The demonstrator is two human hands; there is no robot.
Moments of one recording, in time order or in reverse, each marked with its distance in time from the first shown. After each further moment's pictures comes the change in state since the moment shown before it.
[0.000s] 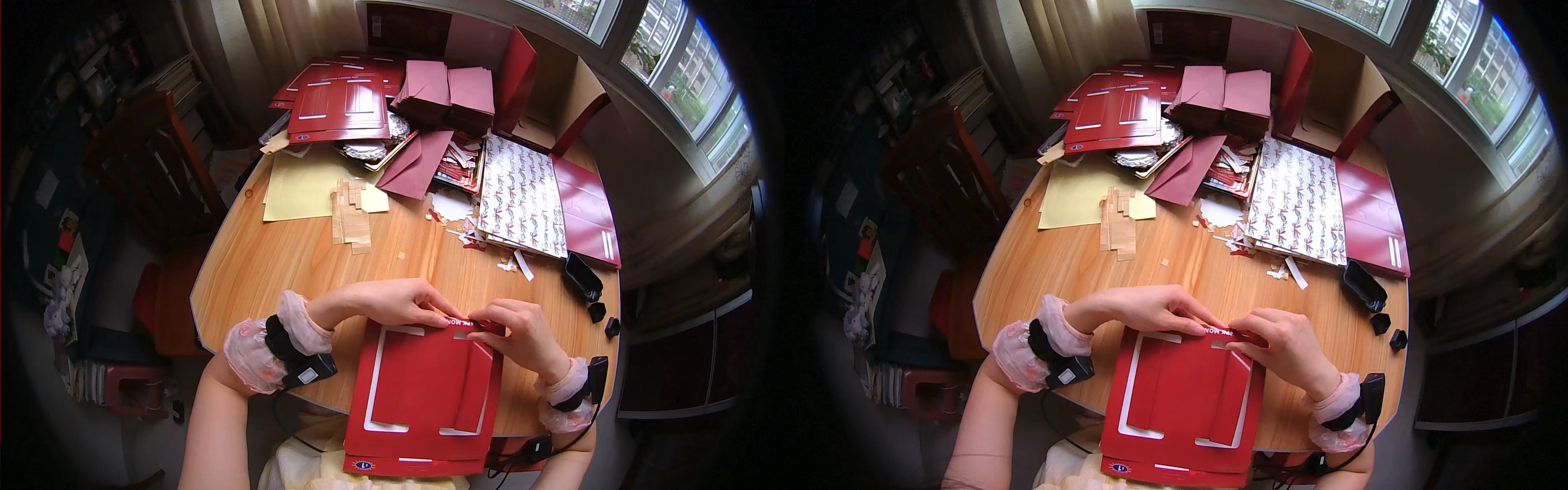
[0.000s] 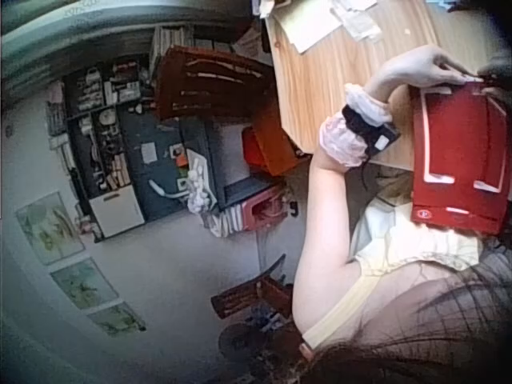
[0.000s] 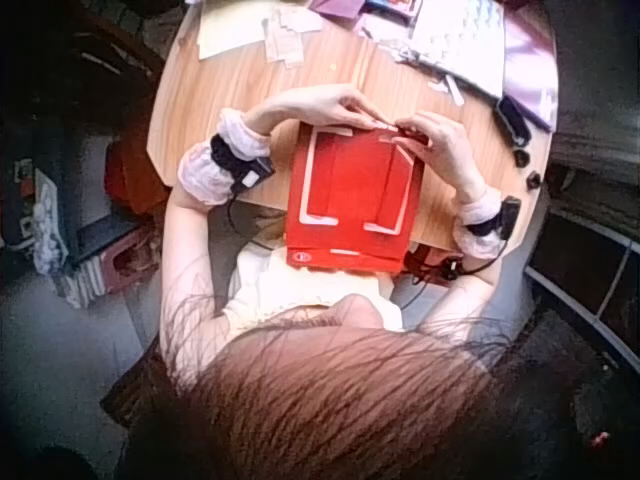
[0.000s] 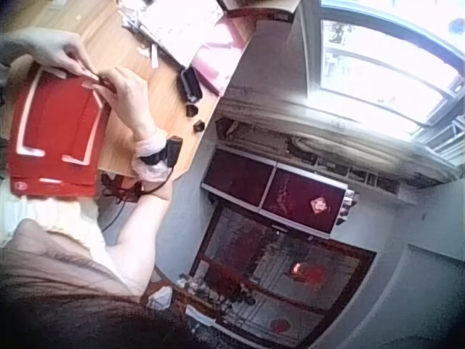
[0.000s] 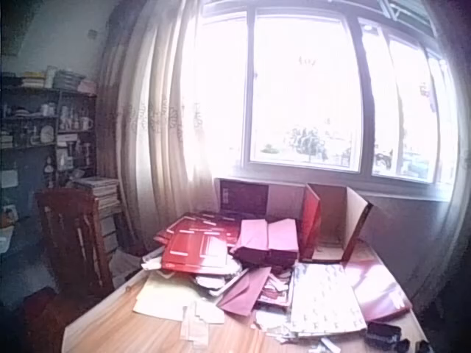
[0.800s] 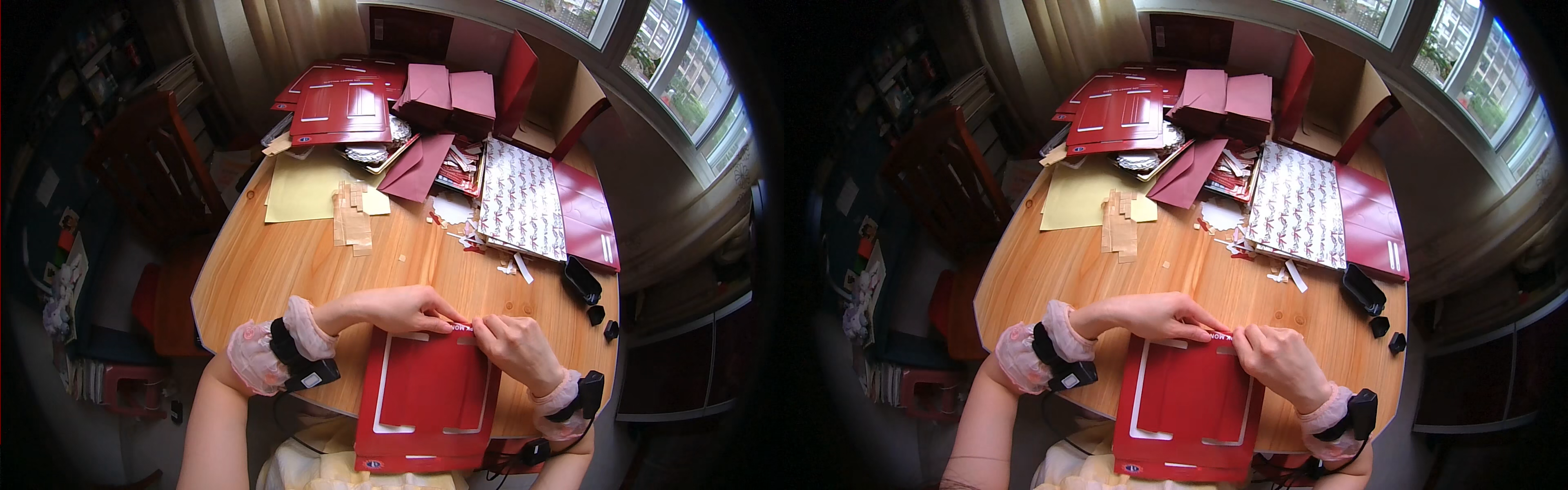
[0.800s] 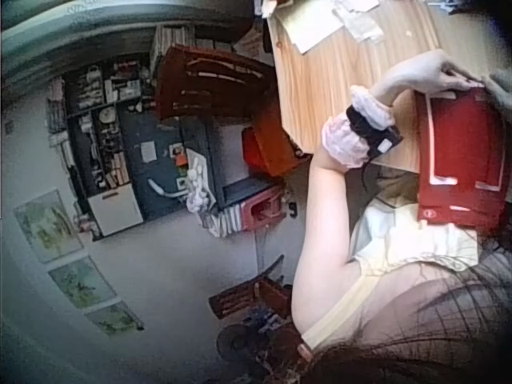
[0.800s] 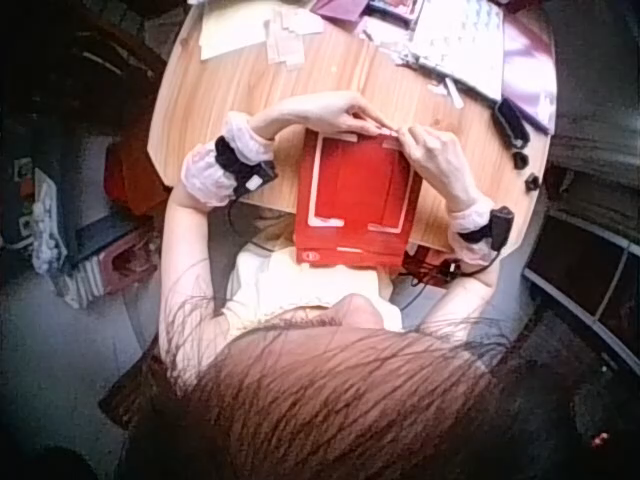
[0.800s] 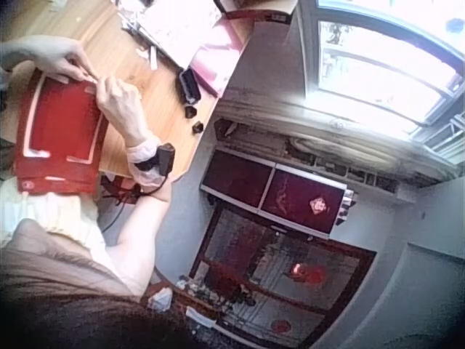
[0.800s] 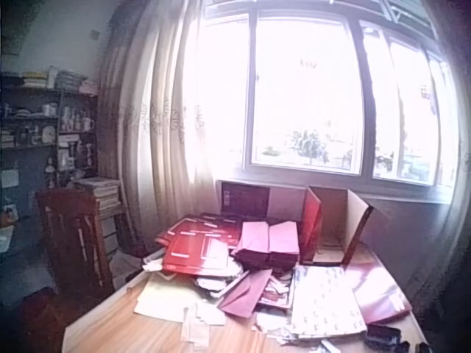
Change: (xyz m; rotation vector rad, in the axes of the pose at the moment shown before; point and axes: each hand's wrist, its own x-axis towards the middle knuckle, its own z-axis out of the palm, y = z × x) left_hand 0.005 -0.005 0.008 0.119 0.061 0.023; right_hand -0.006 -0.016 0.006 -0.568 -0.103 -0.204
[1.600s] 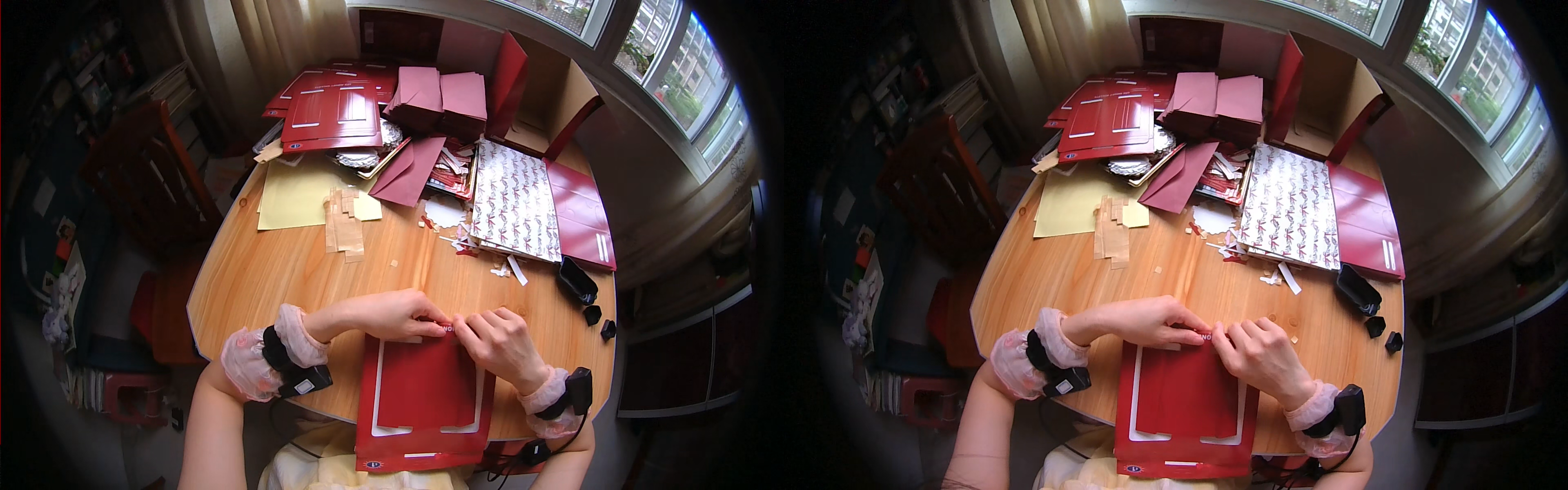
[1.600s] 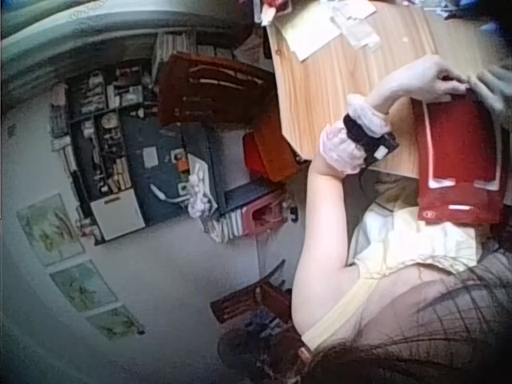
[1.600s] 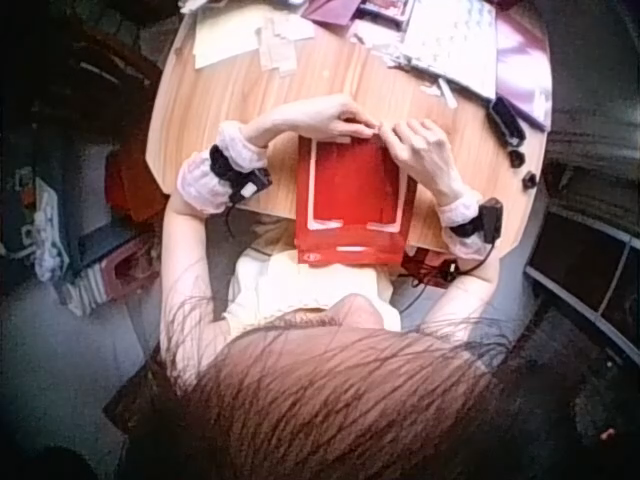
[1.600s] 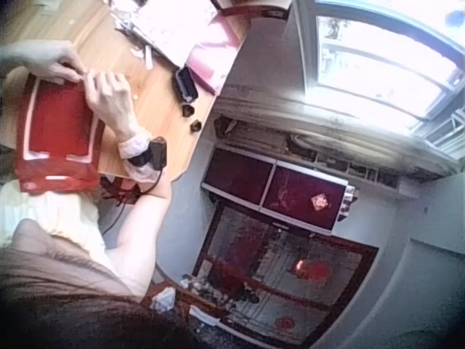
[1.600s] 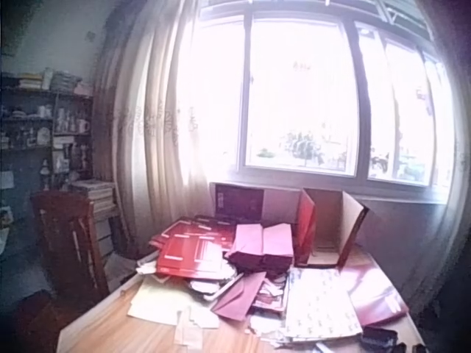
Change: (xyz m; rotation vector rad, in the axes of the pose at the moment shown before) left_hand -0.003 0.003 0.000 0.139 0.077 0.083; right_hand 0.009 0.001 0.016 -0.174 0.180 -0.090
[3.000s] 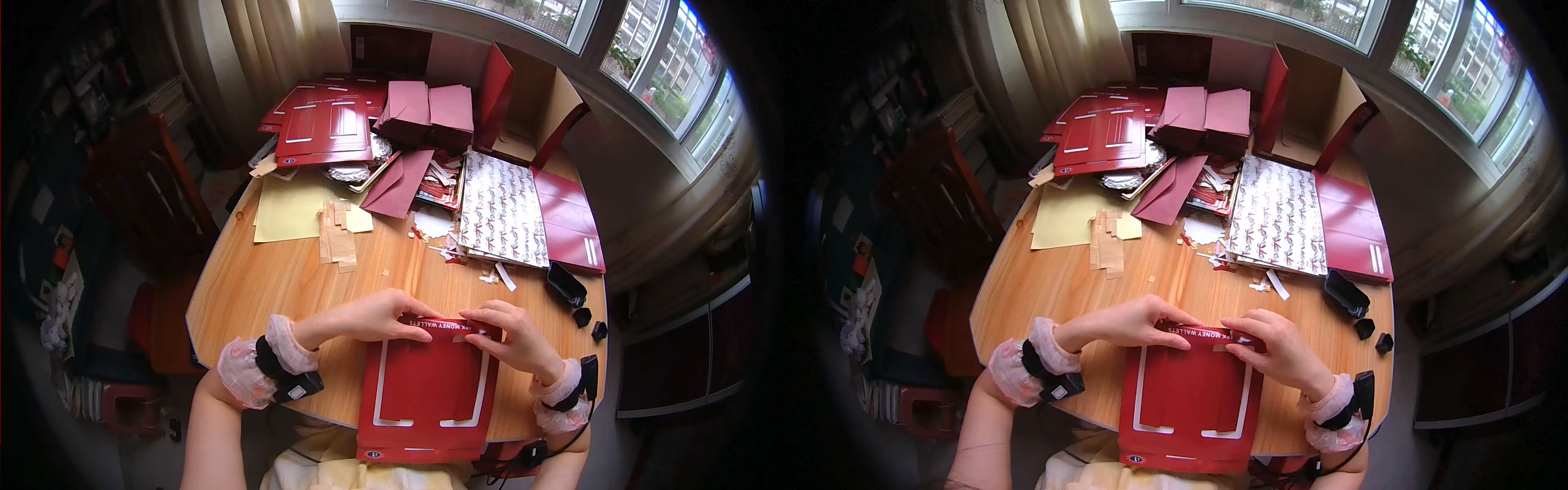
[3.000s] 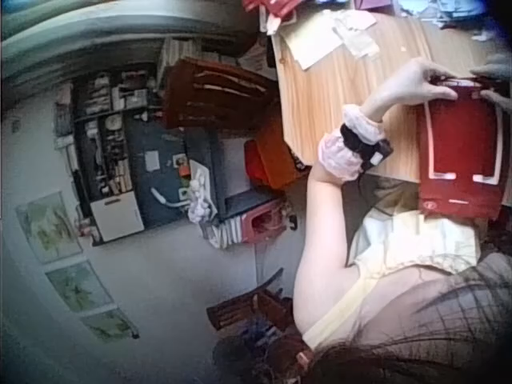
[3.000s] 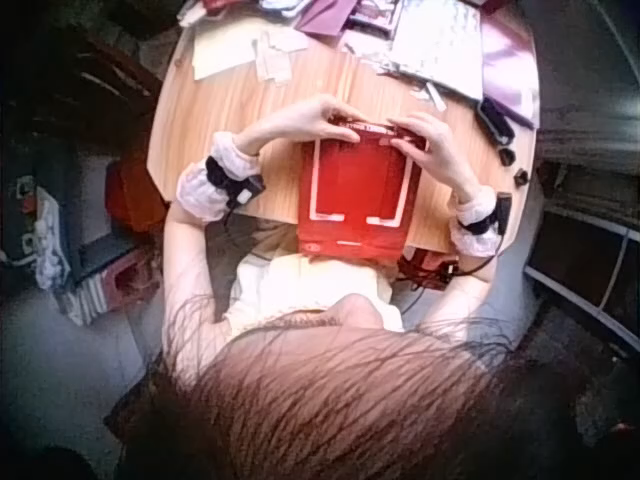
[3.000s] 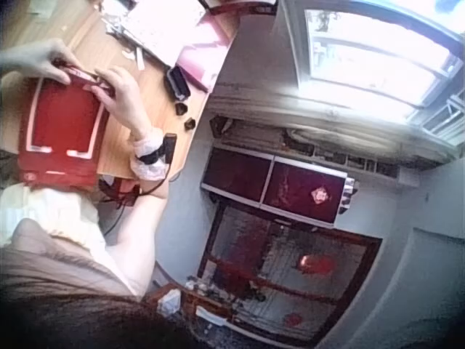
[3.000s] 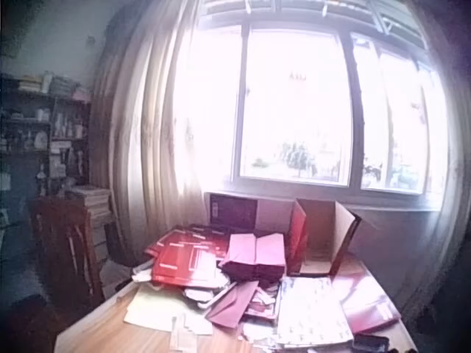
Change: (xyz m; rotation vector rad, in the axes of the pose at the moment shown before) left_hand -0.009 0.005 -0.003 -0.105 0.123 -0.026; right_hand -0.010 0.028 -0.021 0.988 -0.046 0.482
